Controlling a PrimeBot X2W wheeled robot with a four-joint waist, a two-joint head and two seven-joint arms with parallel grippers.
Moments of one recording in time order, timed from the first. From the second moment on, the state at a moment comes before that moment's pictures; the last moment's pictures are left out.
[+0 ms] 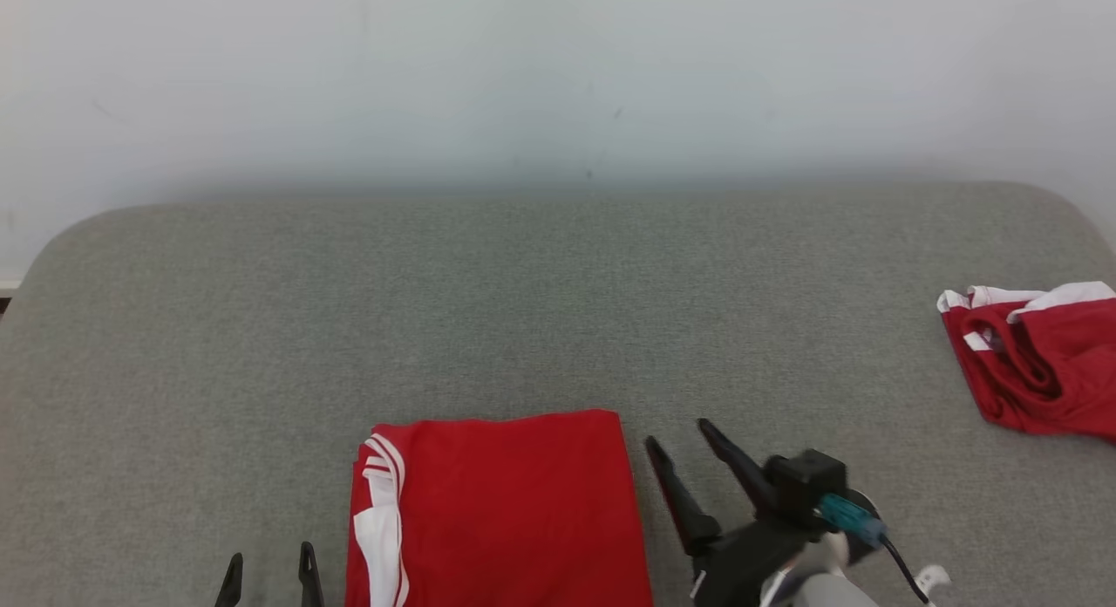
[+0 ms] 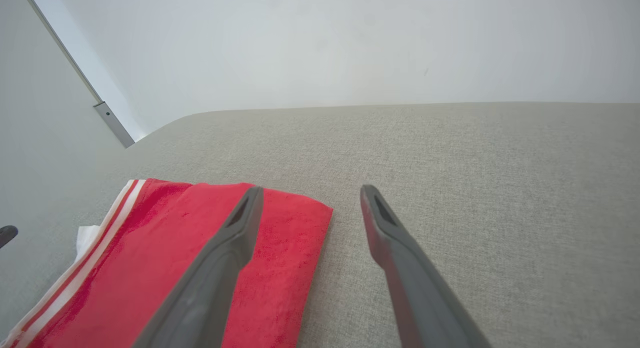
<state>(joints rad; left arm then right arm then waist) 0.04 0.05 0.01 0.33 -0.14 0.03 -0.26 -0.35 -0.14 0.49 0.61 0.44 0.13 -0.26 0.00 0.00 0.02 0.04</state>
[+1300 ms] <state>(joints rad) 0.06 0.05 0.10 0.30 -0.11 0.00 -0.26 -0.12 -0.05 0.04 0.40 0.13 0.13 -0.26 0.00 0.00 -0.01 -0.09</state>
